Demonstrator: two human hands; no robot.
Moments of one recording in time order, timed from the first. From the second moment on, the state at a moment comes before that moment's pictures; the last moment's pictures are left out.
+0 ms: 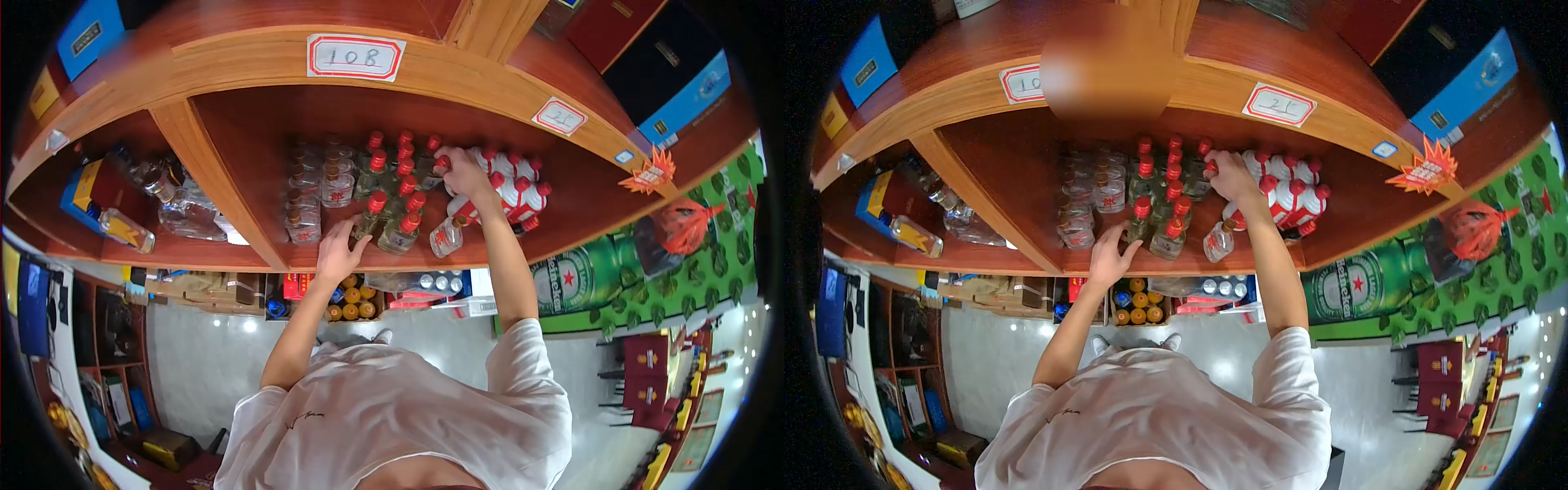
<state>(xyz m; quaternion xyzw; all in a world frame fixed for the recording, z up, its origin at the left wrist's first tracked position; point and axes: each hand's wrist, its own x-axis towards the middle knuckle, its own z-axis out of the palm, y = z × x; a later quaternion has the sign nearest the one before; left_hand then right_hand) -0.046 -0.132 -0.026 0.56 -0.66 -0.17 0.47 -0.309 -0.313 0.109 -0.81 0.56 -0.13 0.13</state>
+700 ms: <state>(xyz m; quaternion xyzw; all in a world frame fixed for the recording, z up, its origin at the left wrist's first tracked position) -0.047 -0.142 -0.044 0.61 -0.60 -0.22 0.47 -0.322 -0.283 0.130 -0.83 0.45 -0.32 0.09</state>
